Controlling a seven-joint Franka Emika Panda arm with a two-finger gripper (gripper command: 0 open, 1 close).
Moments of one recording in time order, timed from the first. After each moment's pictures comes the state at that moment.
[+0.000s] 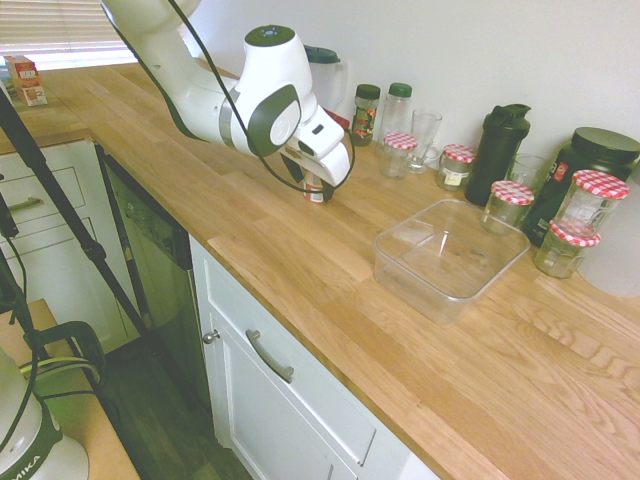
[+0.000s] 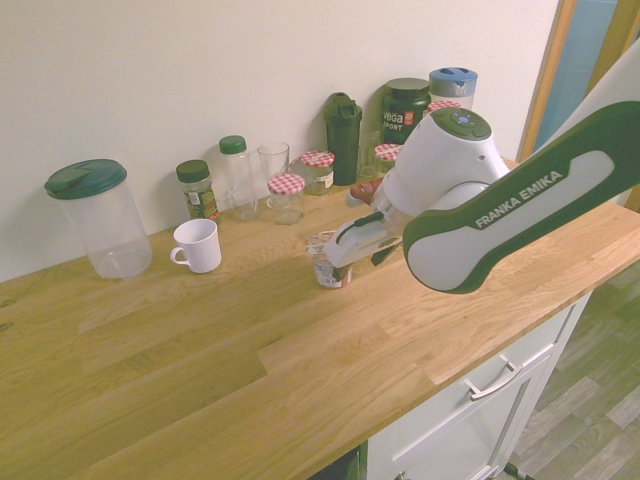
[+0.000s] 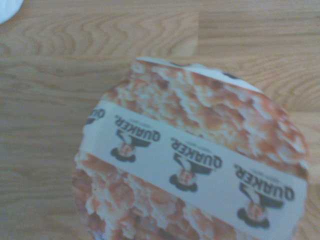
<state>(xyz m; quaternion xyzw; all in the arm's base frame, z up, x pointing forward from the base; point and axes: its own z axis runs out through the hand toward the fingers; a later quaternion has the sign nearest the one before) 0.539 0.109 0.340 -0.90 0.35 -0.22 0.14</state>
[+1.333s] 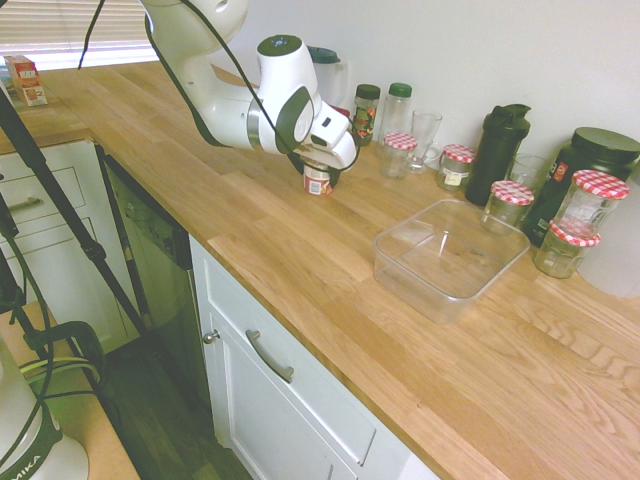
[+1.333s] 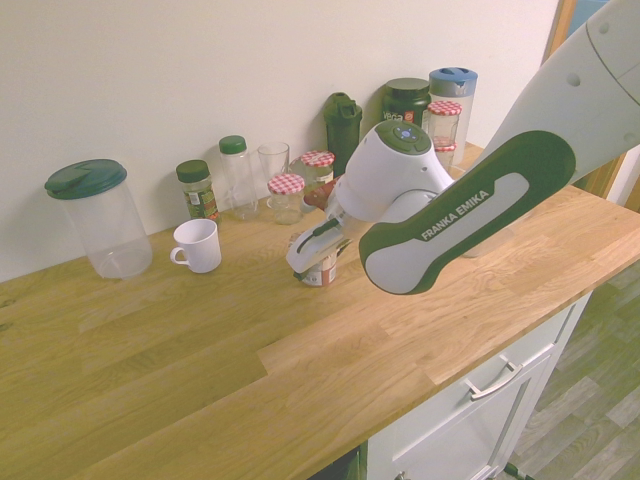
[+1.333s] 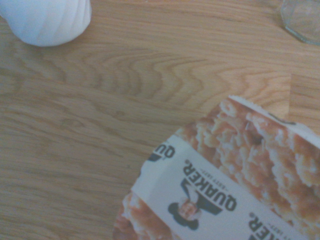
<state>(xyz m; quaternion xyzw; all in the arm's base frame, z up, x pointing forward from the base) 0.583 0.146 0.329 -0.92 0.27 -0.24 0.13</state>
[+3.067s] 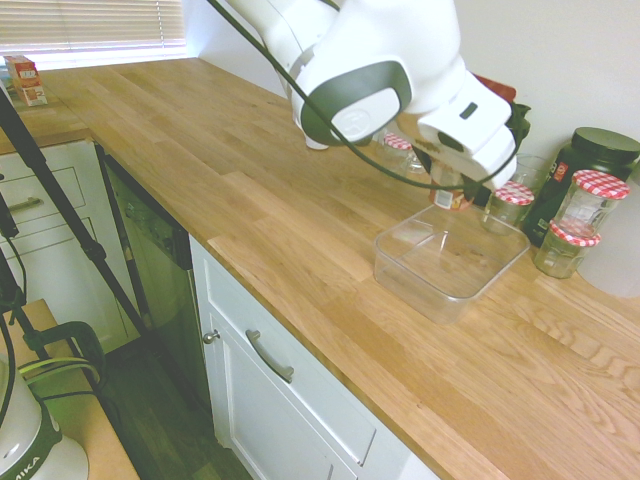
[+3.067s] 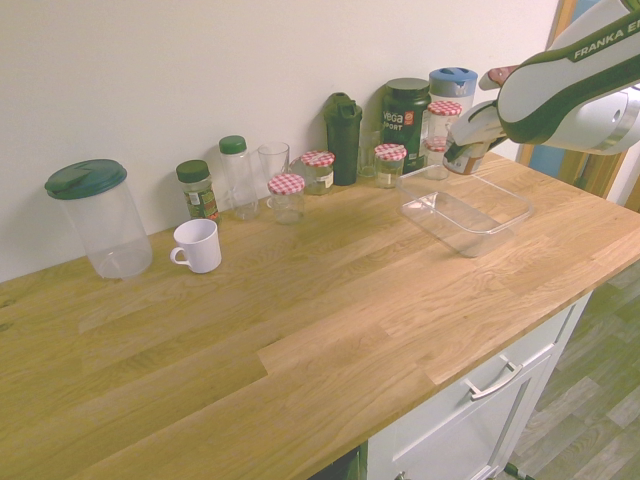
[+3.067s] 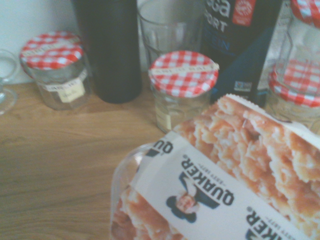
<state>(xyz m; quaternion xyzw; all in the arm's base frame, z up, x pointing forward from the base) 0.516 -0.156 0.441 -0.83 0.43 -0.32 0.12</state>
